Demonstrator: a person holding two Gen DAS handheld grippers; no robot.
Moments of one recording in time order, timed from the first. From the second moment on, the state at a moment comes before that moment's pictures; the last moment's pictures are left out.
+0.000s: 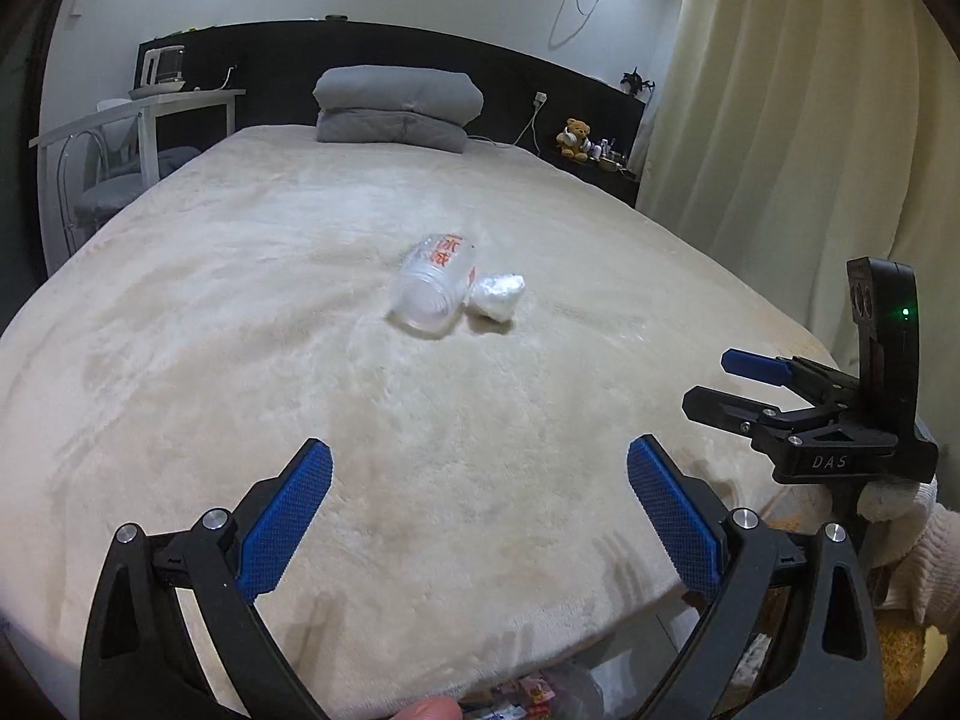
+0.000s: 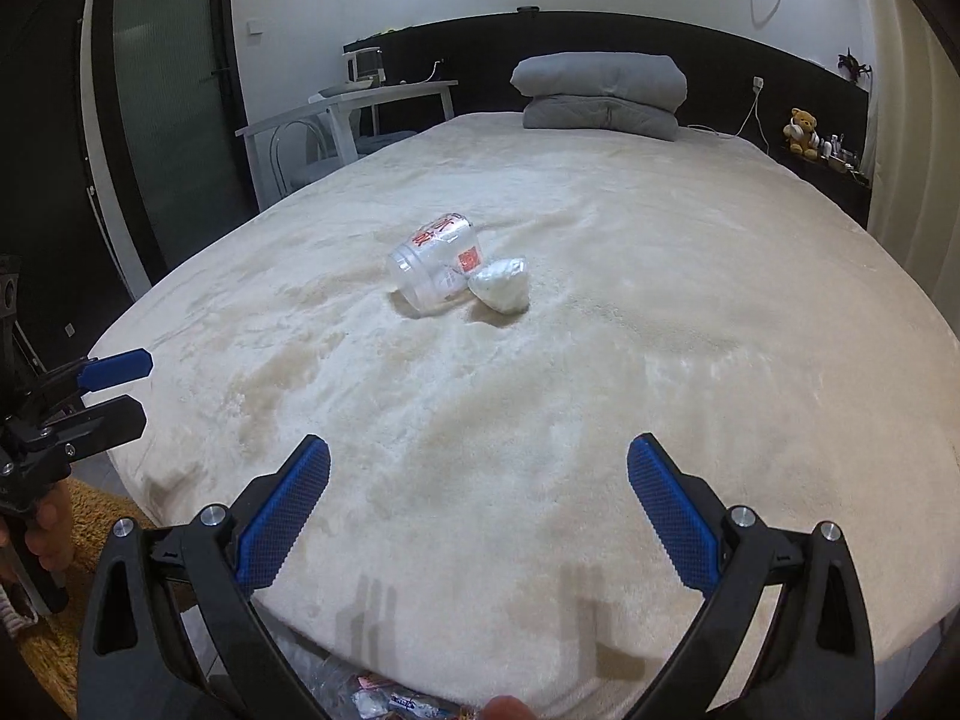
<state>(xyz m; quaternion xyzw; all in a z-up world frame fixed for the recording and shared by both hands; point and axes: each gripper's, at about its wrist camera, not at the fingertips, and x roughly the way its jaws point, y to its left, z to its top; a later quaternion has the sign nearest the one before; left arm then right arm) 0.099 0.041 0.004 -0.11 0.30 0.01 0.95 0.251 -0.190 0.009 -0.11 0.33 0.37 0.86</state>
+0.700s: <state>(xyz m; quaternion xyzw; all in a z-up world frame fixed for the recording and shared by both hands) 0.175 0.102 -0.002 -0.07 0.30 0.01 0.95 0.356 -0.099 -0.019 -0.13 0.33 0.37 0.86</state>
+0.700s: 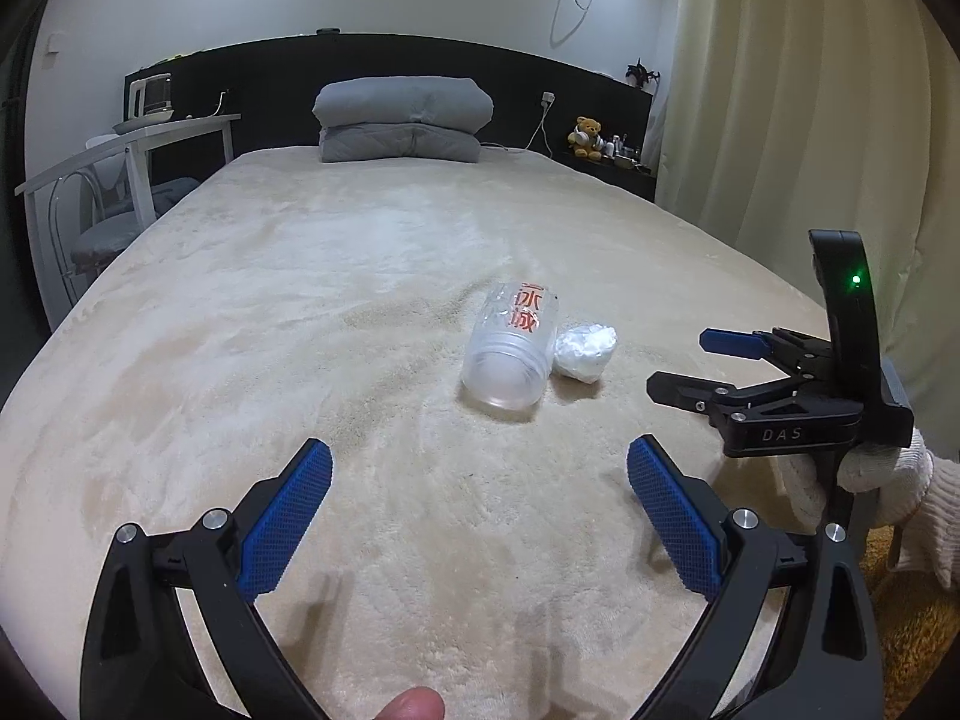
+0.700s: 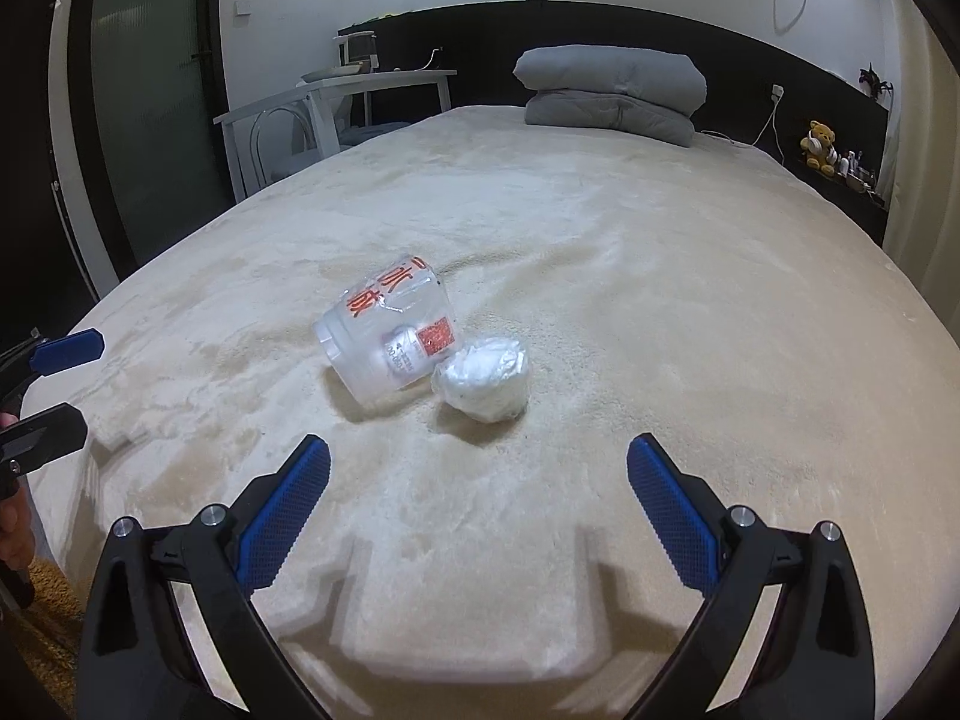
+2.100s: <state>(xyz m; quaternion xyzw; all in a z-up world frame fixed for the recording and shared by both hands) 0.222 0.117 -0.034 -0.11 0.35 0.02 0.93 0.388 -0.098 -0.020 -0.10 0.37 0.38 0.84</state>
